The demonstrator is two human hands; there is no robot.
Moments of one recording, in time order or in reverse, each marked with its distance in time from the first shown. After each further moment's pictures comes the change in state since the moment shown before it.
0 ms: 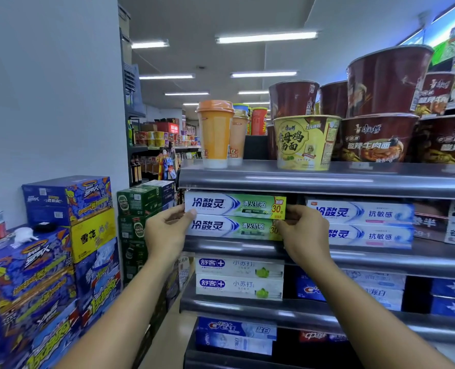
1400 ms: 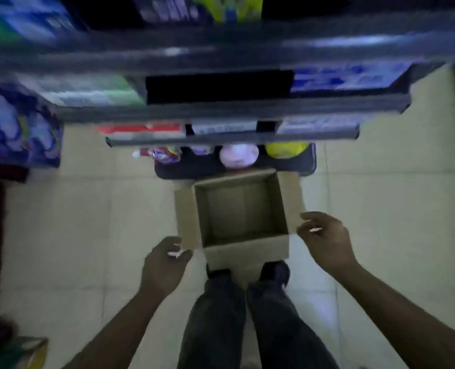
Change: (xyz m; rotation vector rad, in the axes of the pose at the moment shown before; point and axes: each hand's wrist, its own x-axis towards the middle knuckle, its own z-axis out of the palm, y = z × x) left_hand -0.664 -0.329 -0.053 0.826 -0.748 -1.143; right_hand -0.526 0.527 -0.156 -0.292 -0.650 1.086
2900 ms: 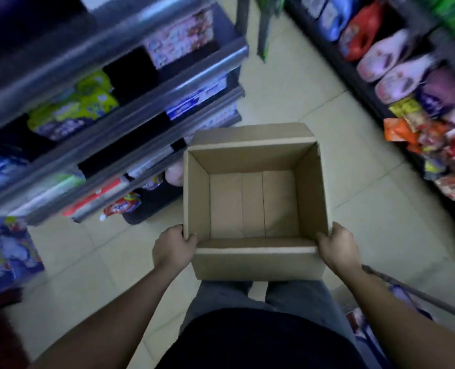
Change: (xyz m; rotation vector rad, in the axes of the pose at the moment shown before) left_hand -0.085 0.129 0.010 0.810 -0.098 0.541; right_hand -0.213 0.099 -0.084 0.027 0.384 0.531
